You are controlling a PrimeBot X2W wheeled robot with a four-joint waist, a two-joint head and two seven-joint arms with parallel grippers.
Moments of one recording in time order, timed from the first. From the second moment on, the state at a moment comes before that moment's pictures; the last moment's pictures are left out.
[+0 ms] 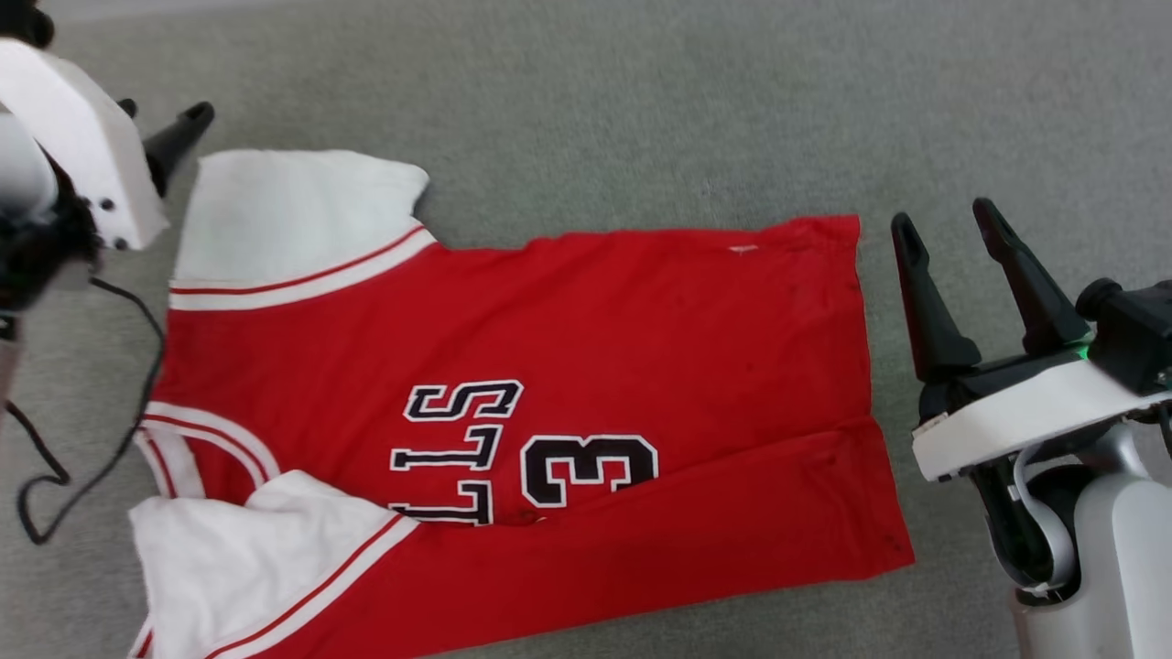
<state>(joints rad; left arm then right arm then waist) -0.91 0.69 -0.42 0.38 -0.87 -0.03 0.63 -0.29 -0.10 0.05 -0.10 0.24 0.13 0.08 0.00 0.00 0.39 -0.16</state>
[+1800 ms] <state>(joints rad) -1.09 0.59 -0.49 0.47 -0.94 -0.09 0.77 -0.79 -0.22 0.04 0.41 0.46 0.13 0.94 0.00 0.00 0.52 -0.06</state>
